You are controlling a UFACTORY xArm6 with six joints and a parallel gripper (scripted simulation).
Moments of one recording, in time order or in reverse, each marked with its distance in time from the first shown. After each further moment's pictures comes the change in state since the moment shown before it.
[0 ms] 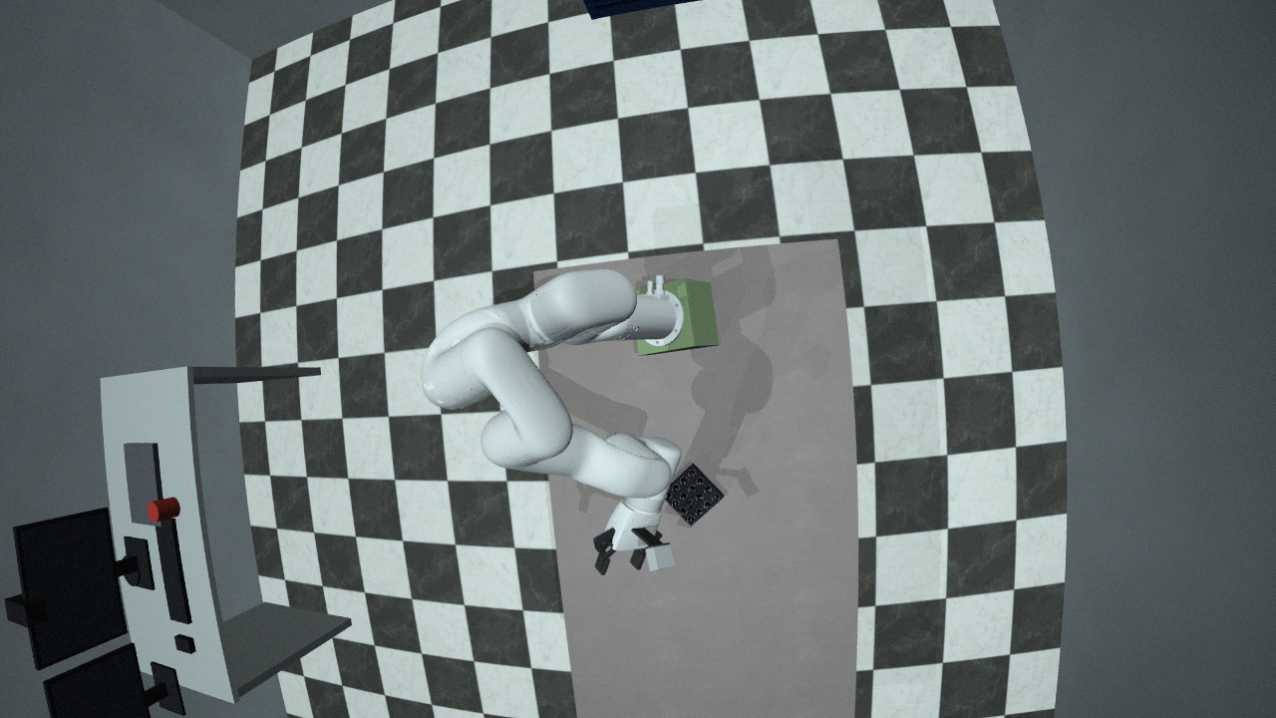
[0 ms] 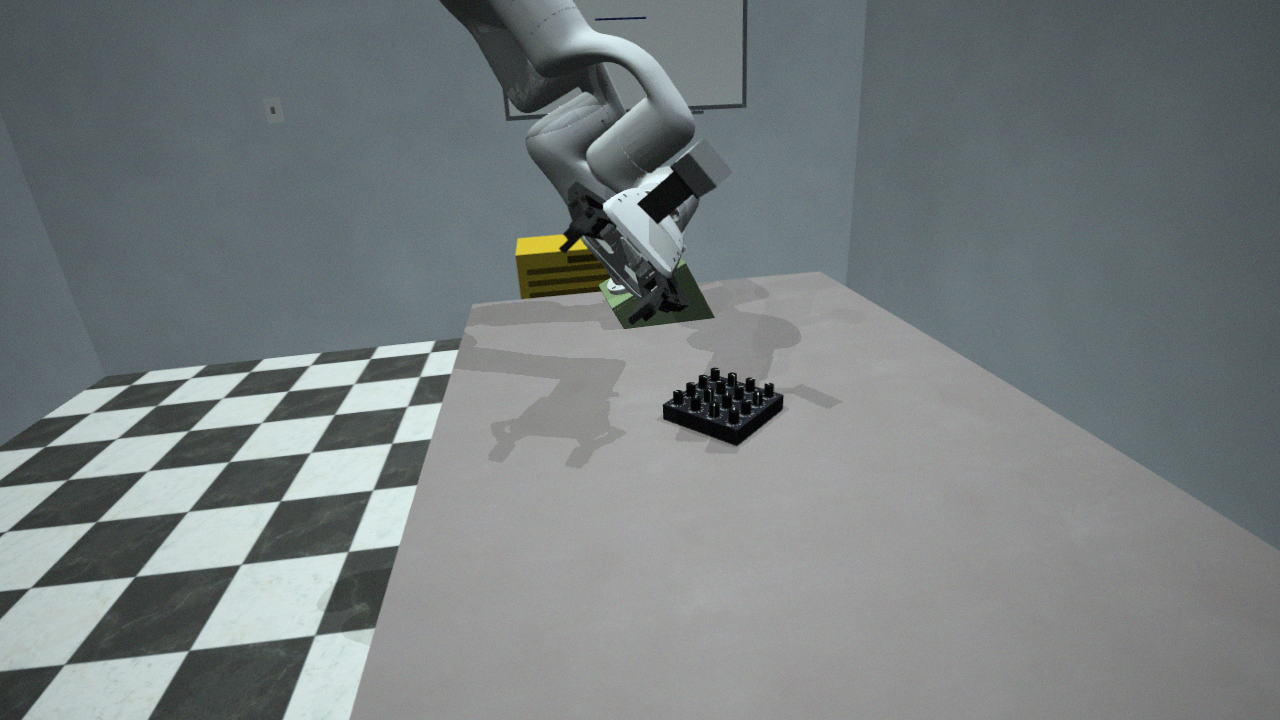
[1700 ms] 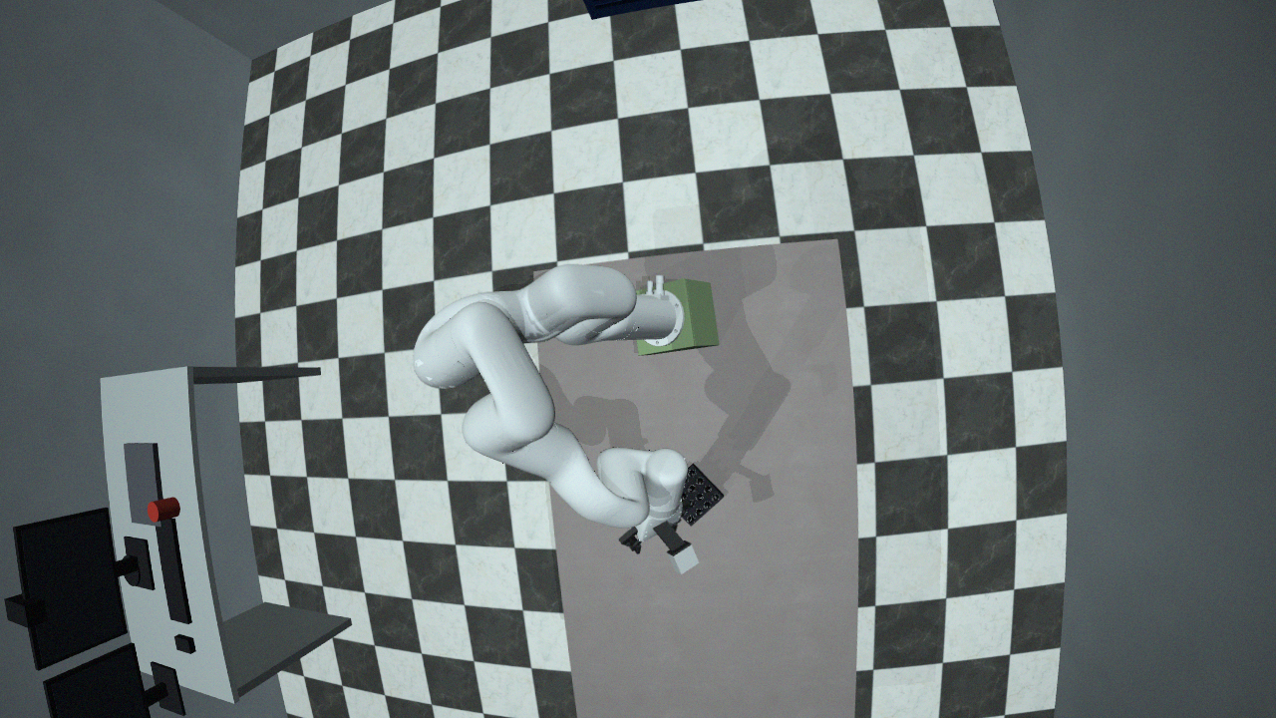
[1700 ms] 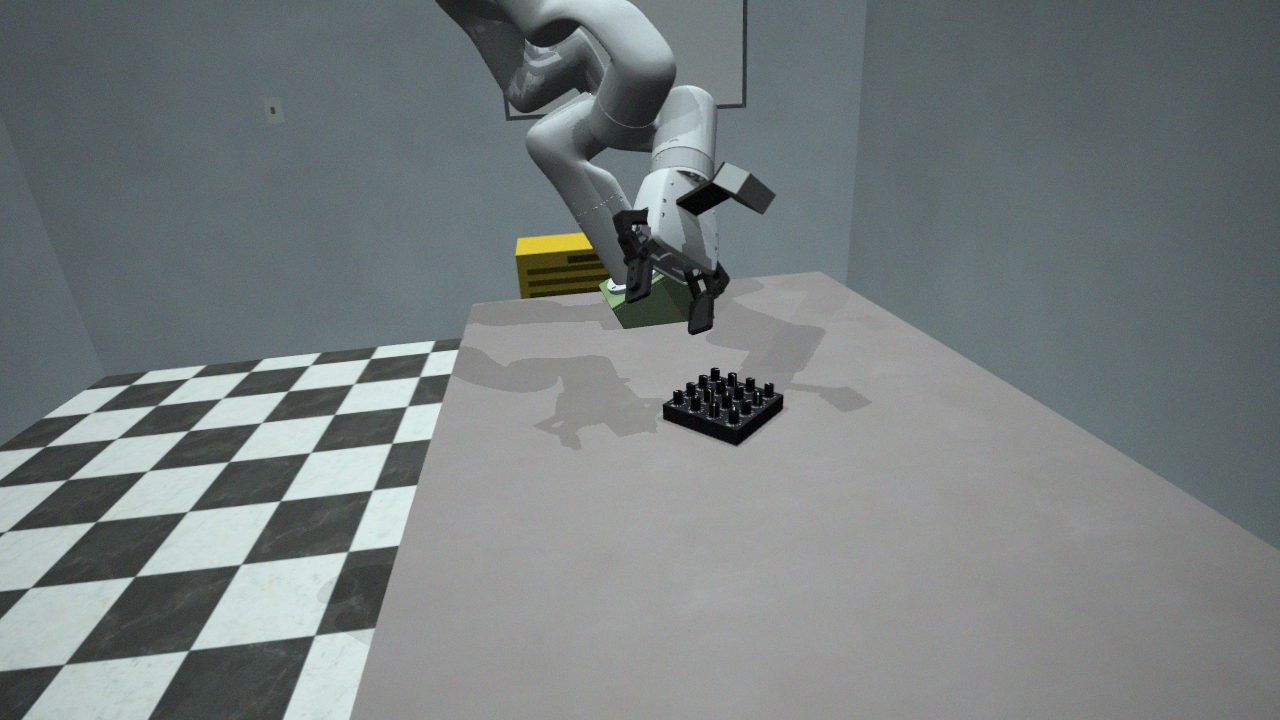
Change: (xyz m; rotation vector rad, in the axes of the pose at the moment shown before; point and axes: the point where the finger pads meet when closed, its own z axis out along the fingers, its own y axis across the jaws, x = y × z) arm -0.008 -0.074 -0.061 0.549 -0.341 -0.064
